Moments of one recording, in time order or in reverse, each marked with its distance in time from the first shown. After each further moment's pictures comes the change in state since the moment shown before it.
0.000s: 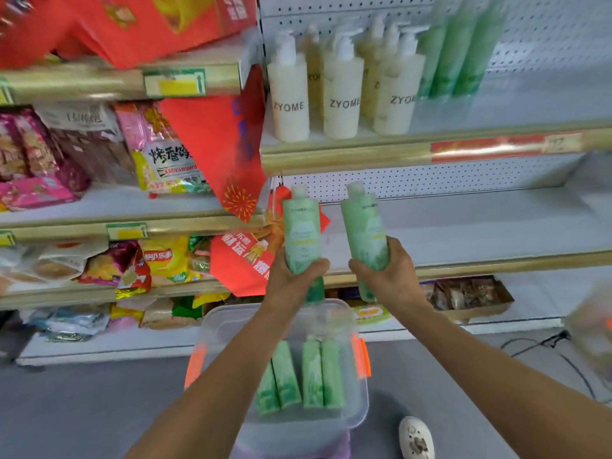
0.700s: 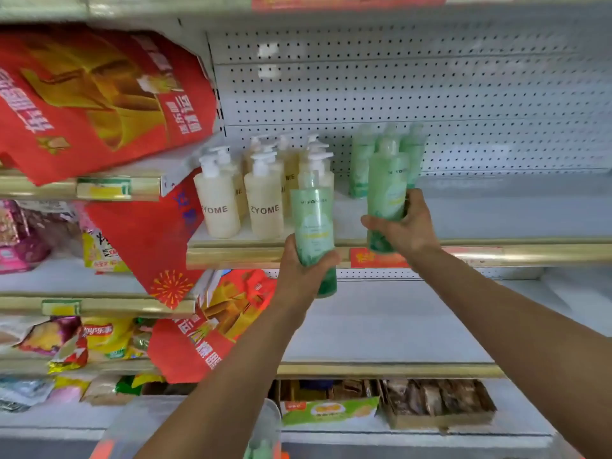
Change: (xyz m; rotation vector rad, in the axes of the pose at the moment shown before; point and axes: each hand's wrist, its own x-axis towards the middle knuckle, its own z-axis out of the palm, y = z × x) left_hand 0.078 0.120 0.206 -0.119 -0.030 0.212; right_hand 0.220 -0.090 -0.202 0.164 0.077 -0.247
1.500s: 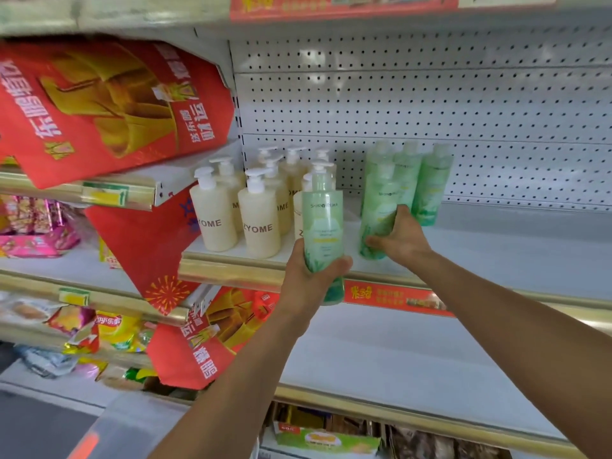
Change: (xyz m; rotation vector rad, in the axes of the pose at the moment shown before) left_hand 0.047 0.001 0.048 0.006 0.076 0.075; right_hand 0.113 0.044 0.010 -0.454 -0.265 -0.062
